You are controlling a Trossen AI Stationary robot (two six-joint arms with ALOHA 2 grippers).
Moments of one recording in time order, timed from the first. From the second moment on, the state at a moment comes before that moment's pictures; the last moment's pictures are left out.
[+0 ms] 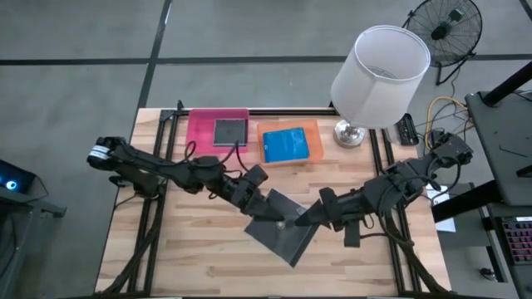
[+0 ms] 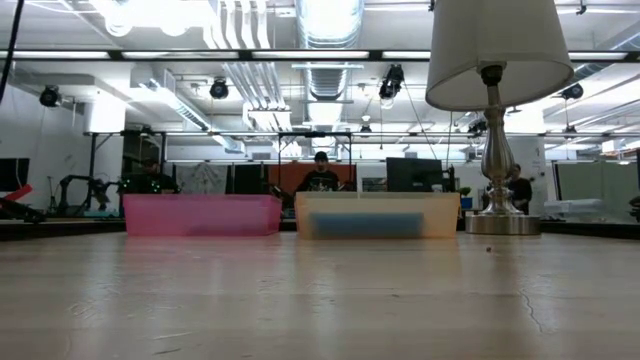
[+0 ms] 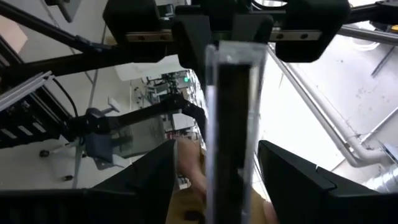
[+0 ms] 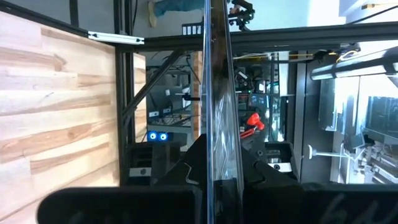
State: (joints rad) left arm -0.24 1.48 1.22 0.52 0.29 -1.46; right arm 0.53 1.42 1.61 -0.44 0.24 -1.39
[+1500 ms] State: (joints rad) left arm -0.14 1.47 1.22 0.52 0.47 -1.47; right arm 0.53 1.40 1.61 -0.47 0.26 -1.39
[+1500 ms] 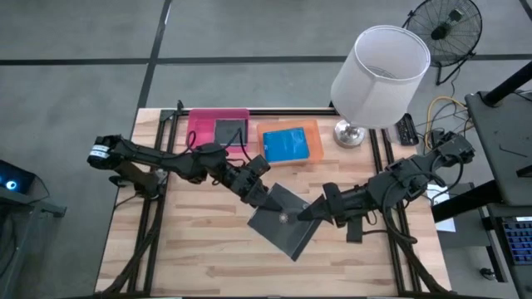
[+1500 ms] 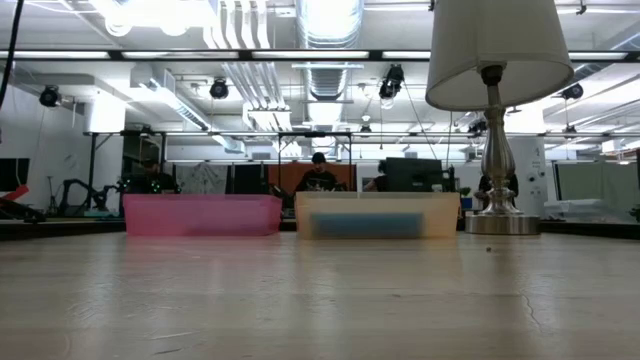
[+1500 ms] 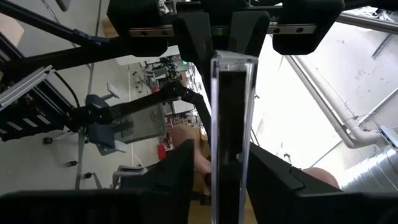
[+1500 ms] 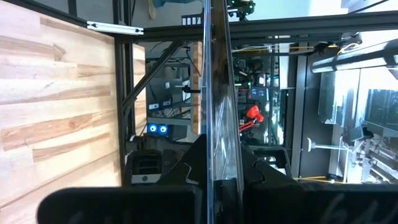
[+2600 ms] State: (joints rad) left arm -0.13 1.47 1.22 0.52 0.49 -1.47; right arm 0.53 1.40 1.61 -0.47 0.26 -1.39
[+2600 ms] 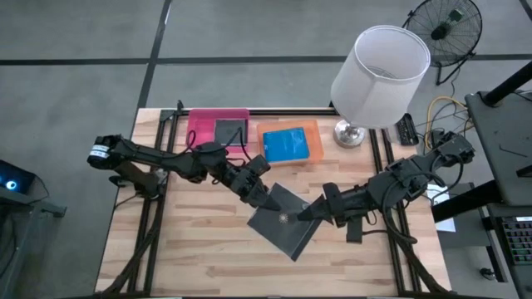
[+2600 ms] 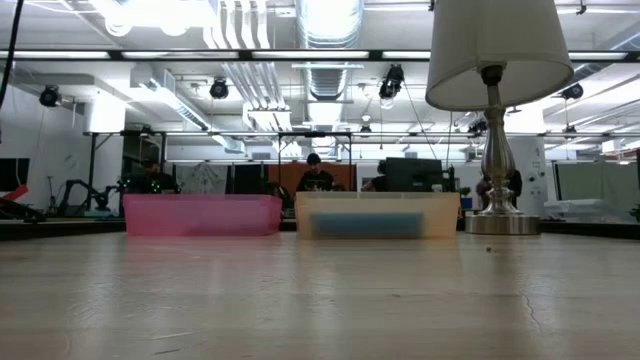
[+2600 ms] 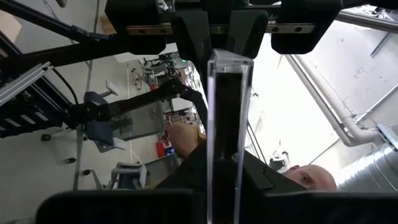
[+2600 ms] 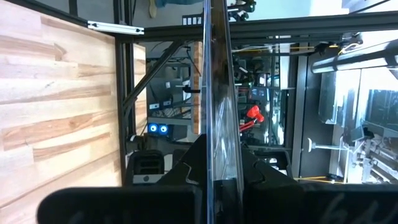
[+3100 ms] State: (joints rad) left arm -0.13 1.47 1.22 0.53 0.50 -1.49; right arm 0.53 1.40 1.61 -0.47 0.30 -1.39
